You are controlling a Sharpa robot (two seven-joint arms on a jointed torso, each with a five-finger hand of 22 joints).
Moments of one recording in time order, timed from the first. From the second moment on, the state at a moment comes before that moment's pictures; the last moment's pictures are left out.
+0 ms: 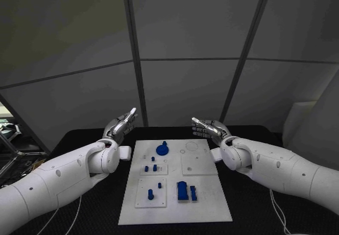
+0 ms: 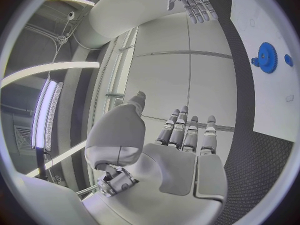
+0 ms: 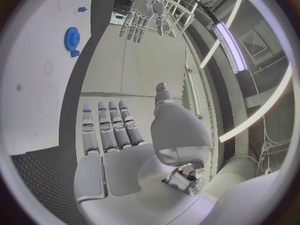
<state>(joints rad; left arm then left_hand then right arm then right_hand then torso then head) 1.08 -0.60 0.08 1.10 -0.01 -0.32 0.40 0.94 -0.03 0.14 0.15 0.02 0.47 0.04 0.02 0.02 0.56 0.02 0.02 0.02 0.30 0.03 0.02 0.02 0.19 0.23 0.22 0.01 0.18 1.05 -0.60 0.07 1.05 -0.22 -0.25 0.30 0.99 0.03 -0.21 0.01 0.16 0.71 0.10 0.02 0.02 0.70 0.07 0.02 0.02 0.67 0.07 0.02 0.02 0.15 0.57 0.22 0.02 0.13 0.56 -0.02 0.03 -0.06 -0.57</state>
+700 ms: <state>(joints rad) 1.05 -0.78 0.00 1.55 0.00 -0.67 0.47 0.39 0.00 0.01 0.02 0.01 0.20 0.00 0.00 0.00 0.24 0.00 0.01 0.00 0.13 0.00 0.01 0.00 0.19 0.09 0.08 0.01 0.04 1.05 -0.77 0.00 1.54 -0.06 -0.64 0.45 0.42 0.00 -0.07 0.00 0.03 0.30 0.00 0.00 0.00 0.30 0.00 0.01 0.00 0.28 0.00 0.00 0.00 0.05 0.24 0.09 0.01 0.01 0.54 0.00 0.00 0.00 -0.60</state>
